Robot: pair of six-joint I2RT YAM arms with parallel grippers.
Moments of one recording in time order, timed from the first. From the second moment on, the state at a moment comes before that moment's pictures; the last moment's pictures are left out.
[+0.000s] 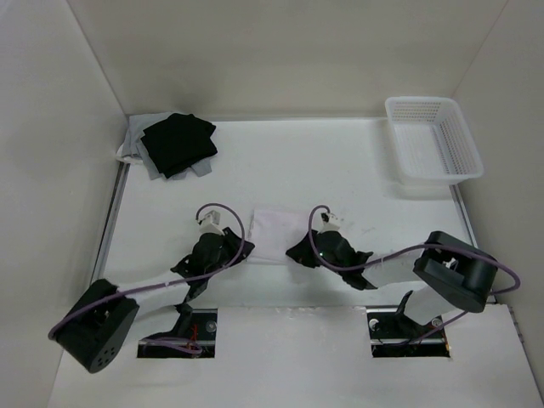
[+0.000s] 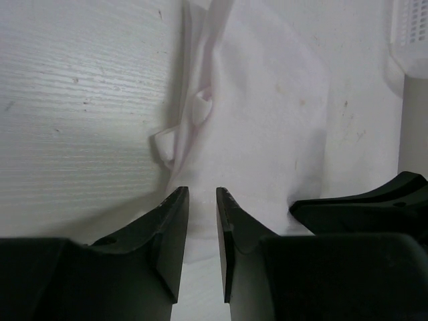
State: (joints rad) left arm -0.61 1.11 0.10 0.52 -0.07 -0.98; right arm 0.96 1.52 0.39 0.62 0.17 1.08
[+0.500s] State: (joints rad) left arm -0.46 0.69 0.29 0.06 -0.19 -0.77; right arm 0.70 0.91 0.42 0.41 0.16 0.86
